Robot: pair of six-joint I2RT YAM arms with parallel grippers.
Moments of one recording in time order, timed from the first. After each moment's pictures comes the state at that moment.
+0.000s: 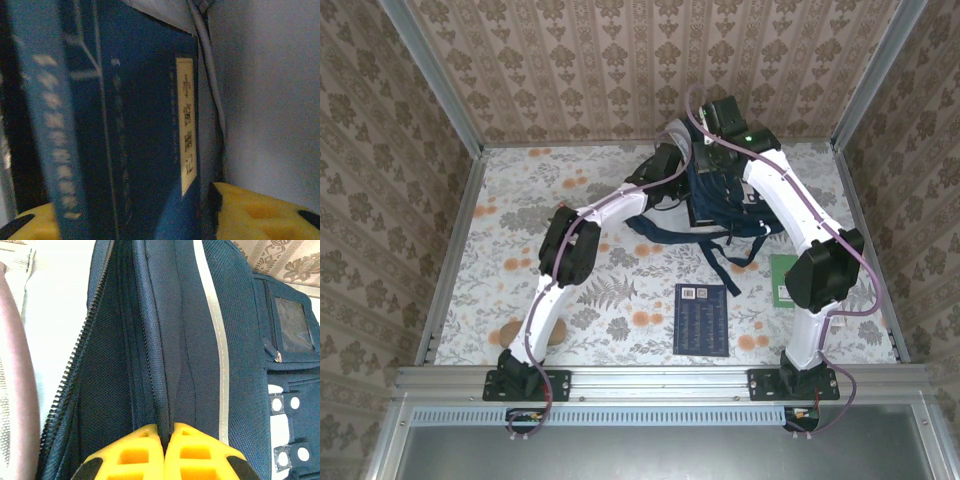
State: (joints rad) left arm -0.69 2.43 2.02 -0.16 0.32 -0.94; right arm 0.36 1.88 1.96 -0.91 0.14 0.16
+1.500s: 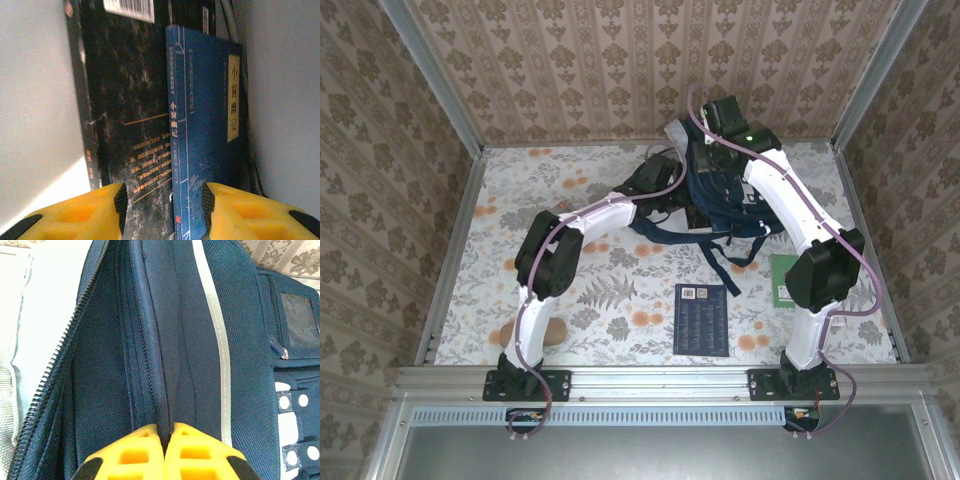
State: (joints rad) left arm -0.72 2.17 1.69 -0.16 0.22 -0.87; right arm 0.35 1.88 1.96 -0.90 0.12 0.19
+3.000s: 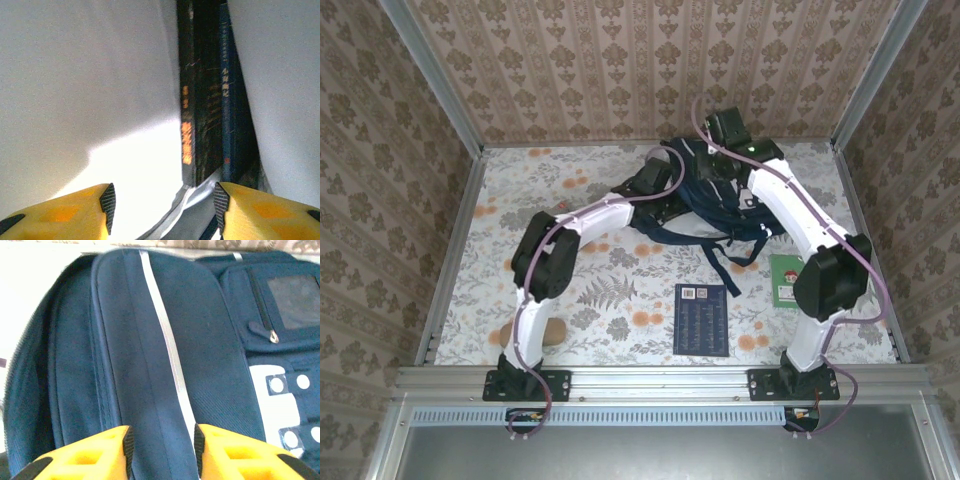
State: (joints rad) left arm -0.72 2.12 1.63 -0.26 0.29 -0.84; right arm 0.35 1.79 1.77 -0.84 0.12 0.24
